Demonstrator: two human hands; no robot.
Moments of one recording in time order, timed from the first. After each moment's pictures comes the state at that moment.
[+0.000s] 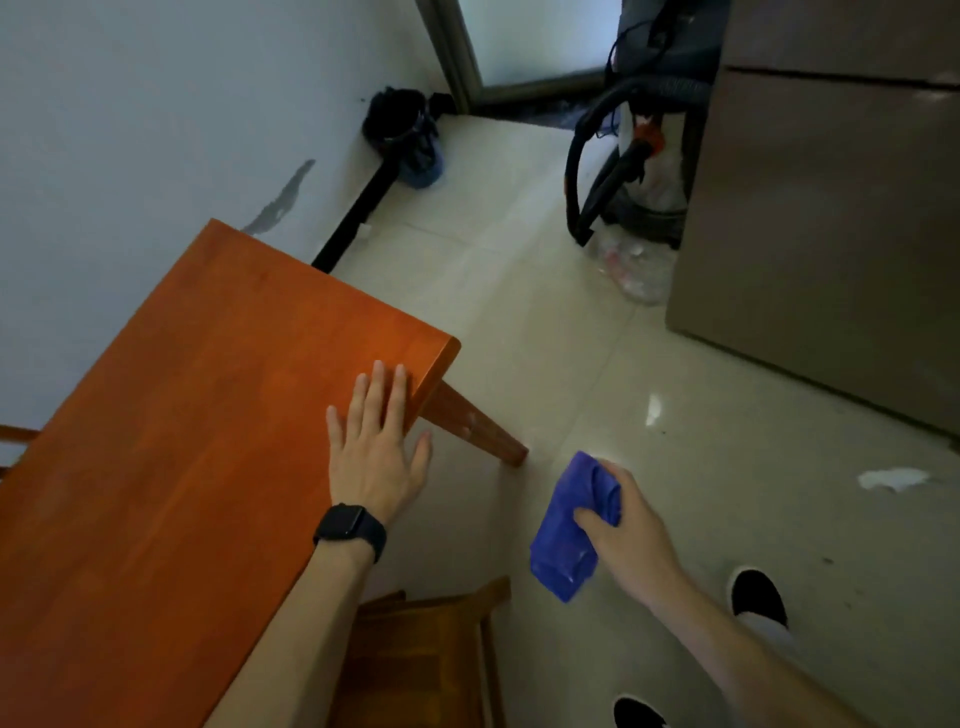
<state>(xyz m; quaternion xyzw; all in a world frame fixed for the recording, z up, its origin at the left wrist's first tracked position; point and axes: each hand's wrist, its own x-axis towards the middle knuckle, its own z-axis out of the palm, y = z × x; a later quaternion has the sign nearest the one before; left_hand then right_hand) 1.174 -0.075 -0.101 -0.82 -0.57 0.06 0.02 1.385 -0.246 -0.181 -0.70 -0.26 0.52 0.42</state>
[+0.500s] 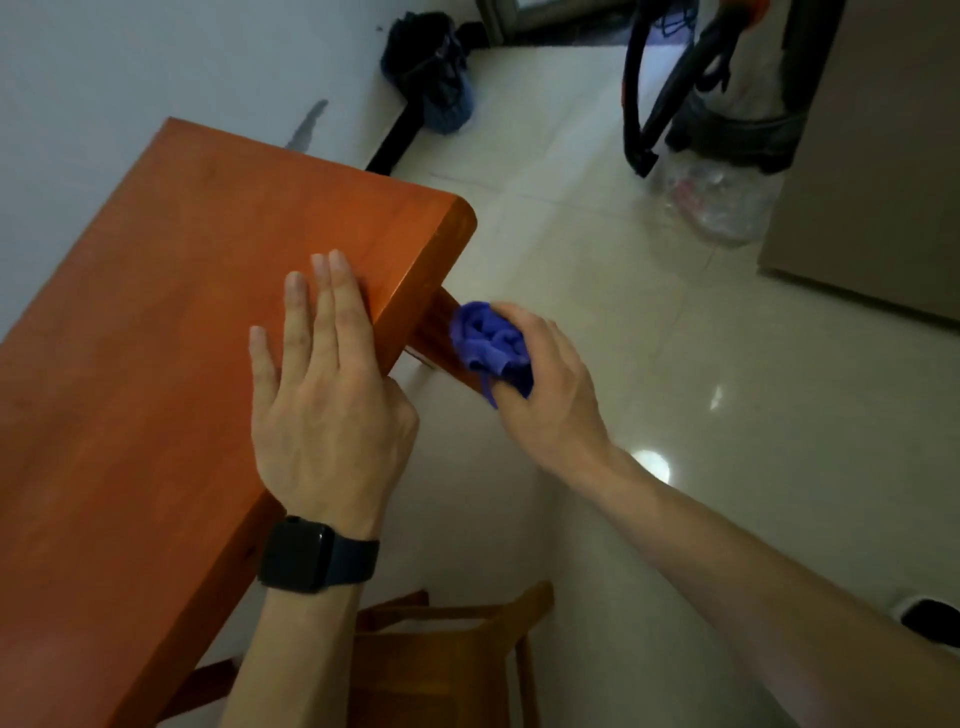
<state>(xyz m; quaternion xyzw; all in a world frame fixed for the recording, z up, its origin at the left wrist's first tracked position) 1.162 -0.071 -0.161 -0.79 -0.57 -0.06 0.23 1.298 -0.087 -0.284 -0.60 -0.51 0.25 0.56</state>
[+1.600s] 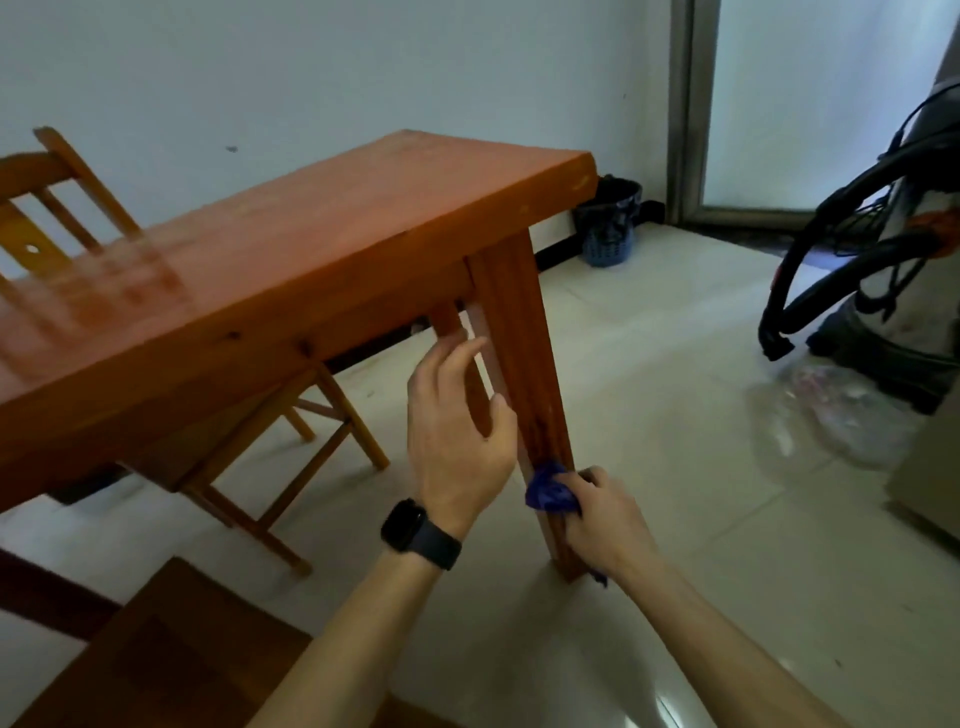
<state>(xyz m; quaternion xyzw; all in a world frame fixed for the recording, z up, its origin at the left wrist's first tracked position) 1.178 -0.093 -0.333 -0.68 -0.56 -0.47 0.06 1.320 -0.070 -0.494 -0.60 -0.73 0.19 0.27</state>
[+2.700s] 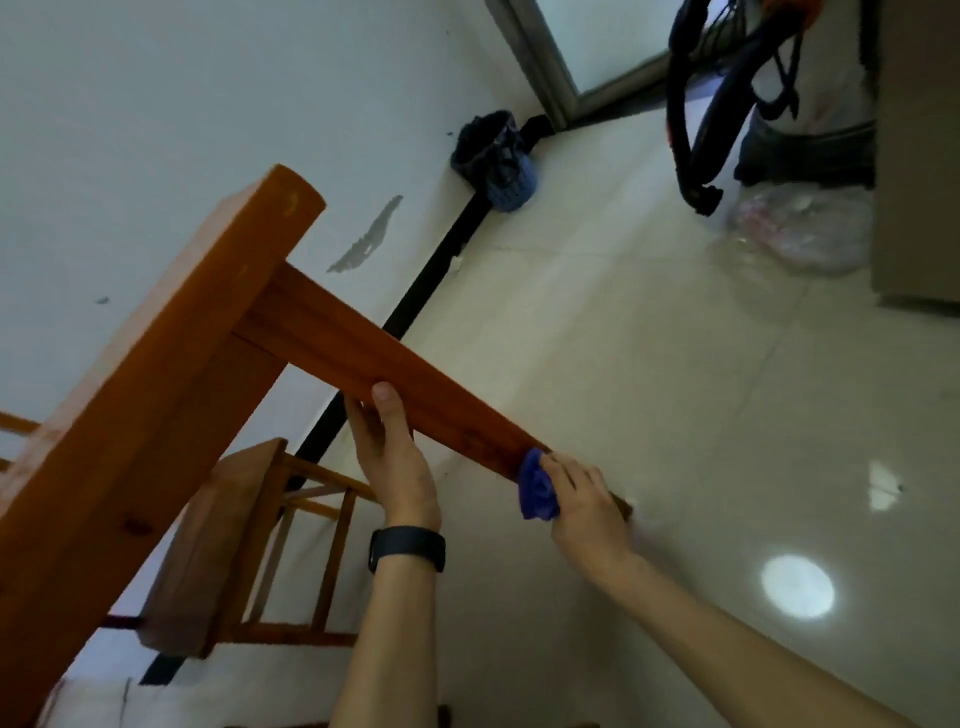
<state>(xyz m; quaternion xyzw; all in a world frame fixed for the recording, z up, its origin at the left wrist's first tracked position) 1.207 -0.026 -0.373 -0.48 -0.60 -0.58 -0.27 1.283 -0.063 -0.574 -0.63 -0.59 0.28 0.42</state>
